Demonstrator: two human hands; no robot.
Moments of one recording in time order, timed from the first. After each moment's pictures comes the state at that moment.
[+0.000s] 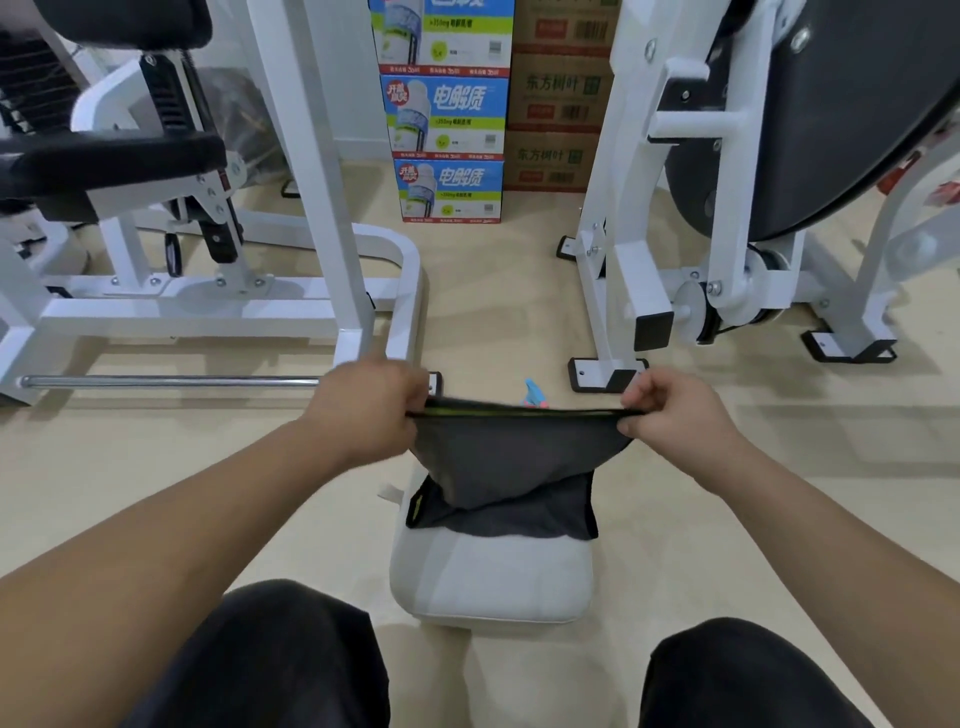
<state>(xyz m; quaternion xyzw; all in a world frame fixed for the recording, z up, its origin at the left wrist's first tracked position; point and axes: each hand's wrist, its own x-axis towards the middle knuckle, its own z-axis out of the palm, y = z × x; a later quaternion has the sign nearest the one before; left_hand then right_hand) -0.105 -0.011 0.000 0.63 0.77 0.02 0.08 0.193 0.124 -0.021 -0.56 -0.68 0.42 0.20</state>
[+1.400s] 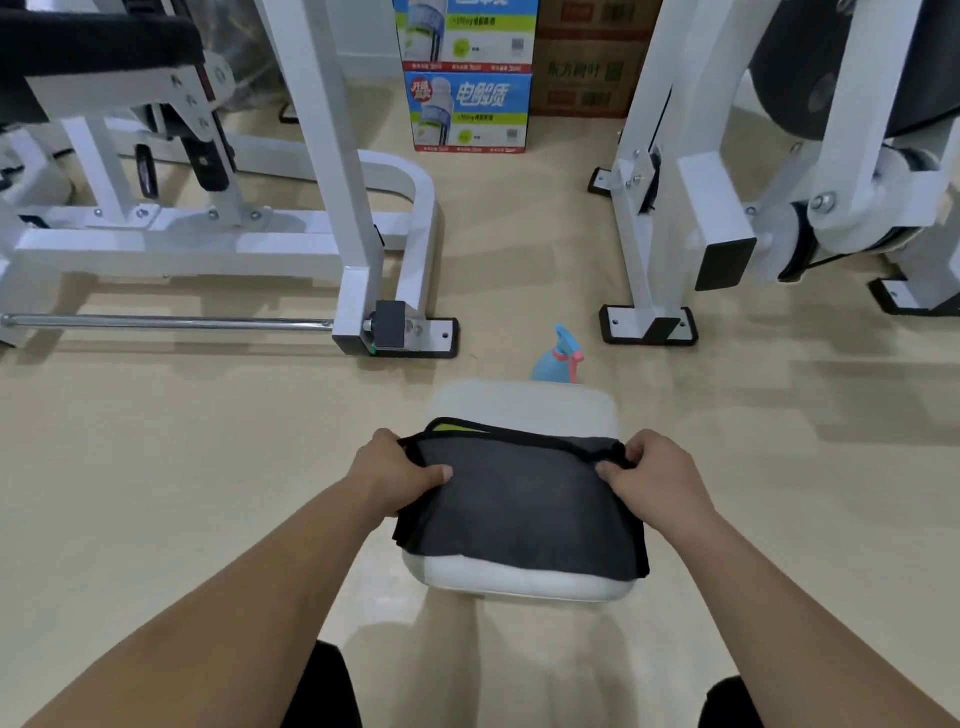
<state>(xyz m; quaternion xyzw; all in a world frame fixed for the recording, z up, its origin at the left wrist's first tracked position) -0.102 -0.045 -0.182 0.22 0.86 0.19 0.43 0.170 0.082 -0.177 -0.66 -0.66 0.36 0.02</state>
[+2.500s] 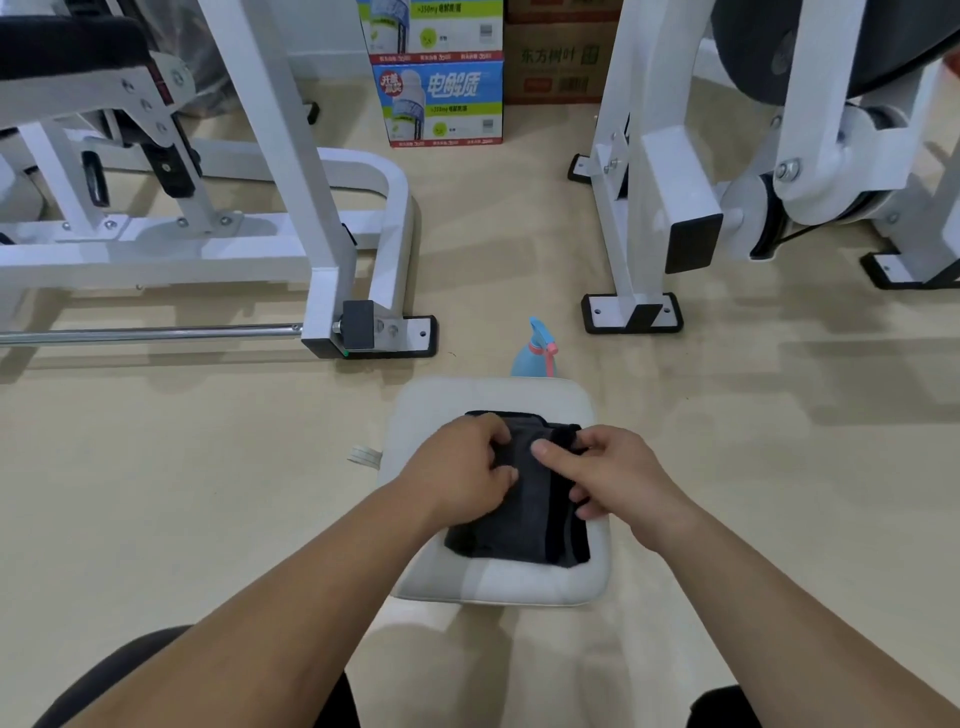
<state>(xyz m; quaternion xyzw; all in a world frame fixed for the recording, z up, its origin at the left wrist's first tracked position) -0.012 0.004 -0.143 0.53 0.76 0.11 0.35 0.169 0.078 -0.162 -0.59 -0.54 0.60 0.09</state>
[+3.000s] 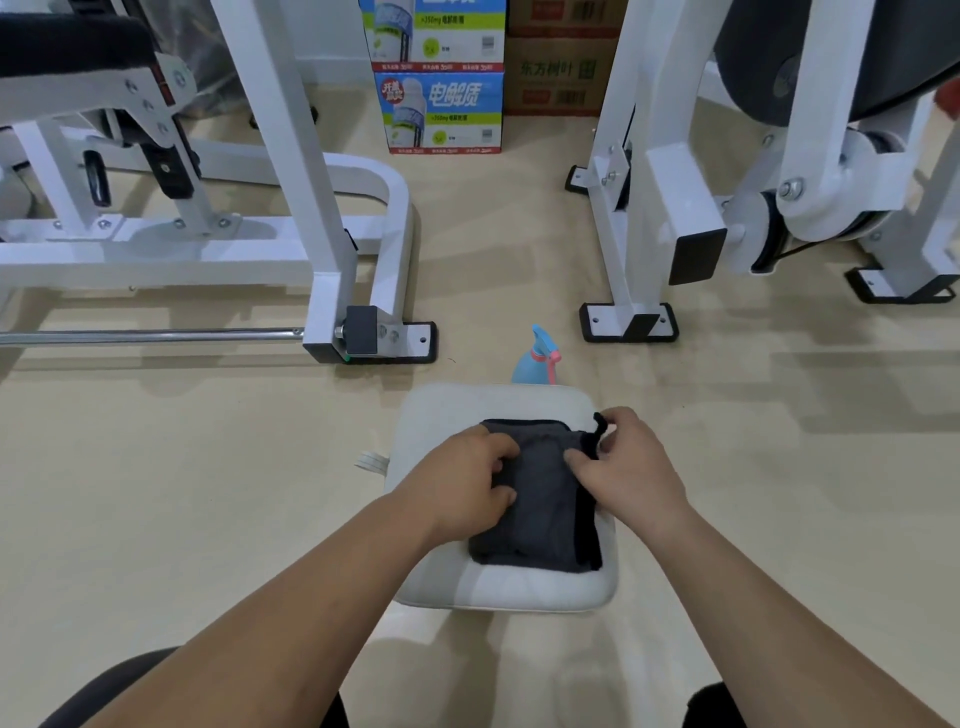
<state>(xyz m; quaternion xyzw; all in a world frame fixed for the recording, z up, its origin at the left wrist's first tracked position) -0.023 -0.007 -0.154 0.61 0.72 0.10 0.32 0.163 0.082 -0.168 -0.63 -0.67 0.38 0.07</state>
